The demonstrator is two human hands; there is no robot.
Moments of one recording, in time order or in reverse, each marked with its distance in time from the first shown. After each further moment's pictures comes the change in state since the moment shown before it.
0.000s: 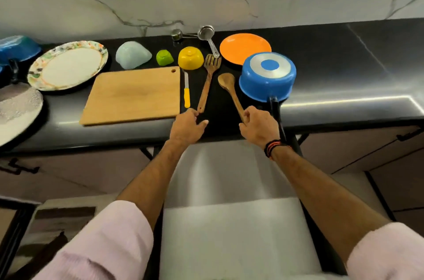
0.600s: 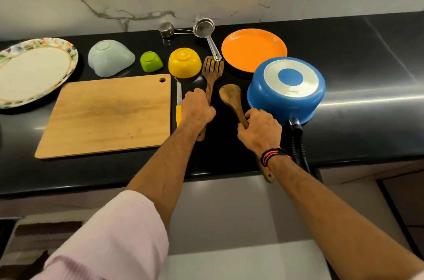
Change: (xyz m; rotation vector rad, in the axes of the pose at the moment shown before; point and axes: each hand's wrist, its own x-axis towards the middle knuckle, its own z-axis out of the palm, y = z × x) left_hand 0.167 0.039 0.020 0.214 -0.010 -0.013; right_hand 0.115 0.001 0.048 -0.094 0.086 0.045
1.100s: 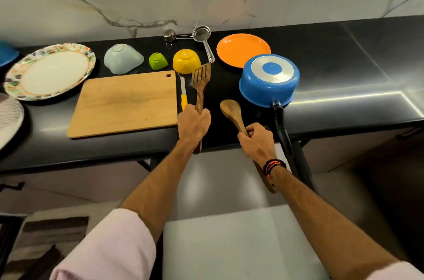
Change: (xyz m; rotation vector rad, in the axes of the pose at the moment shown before) left_hand -0.134 -0.019 -0.012 -0.547 0.119 -0.183; right_hand -0.121 0.001 -0.023 0.553 -0.086 0.275
